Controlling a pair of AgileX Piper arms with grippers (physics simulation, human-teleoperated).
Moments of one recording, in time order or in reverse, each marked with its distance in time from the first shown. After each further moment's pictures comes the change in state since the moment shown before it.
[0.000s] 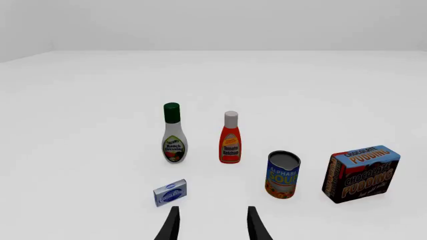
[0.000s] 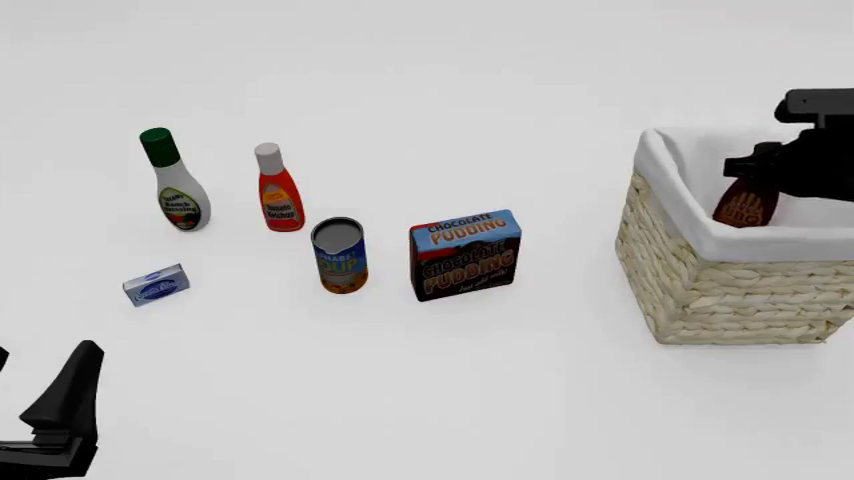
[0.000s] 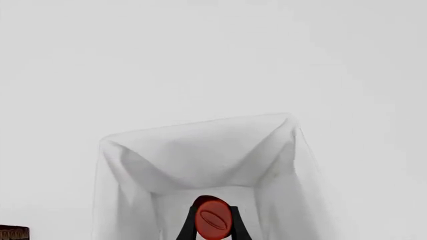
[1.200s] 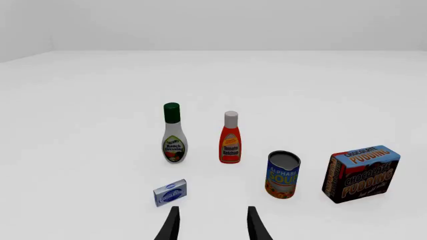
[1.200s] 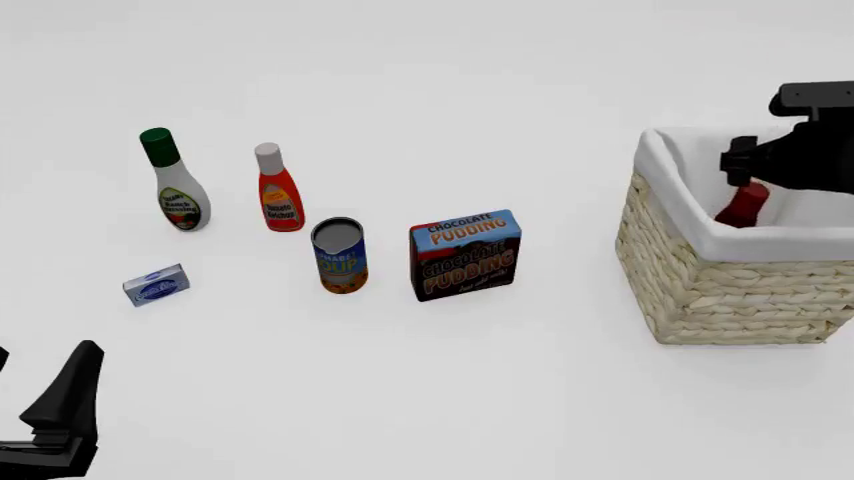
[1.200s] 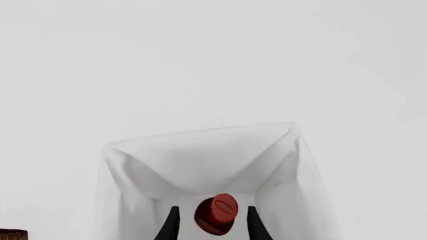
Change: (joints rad) left arm 0.000 0.000 0.000 0.000 0.000; right arm 0.008 0.029 -0.044 0.012 -0.012
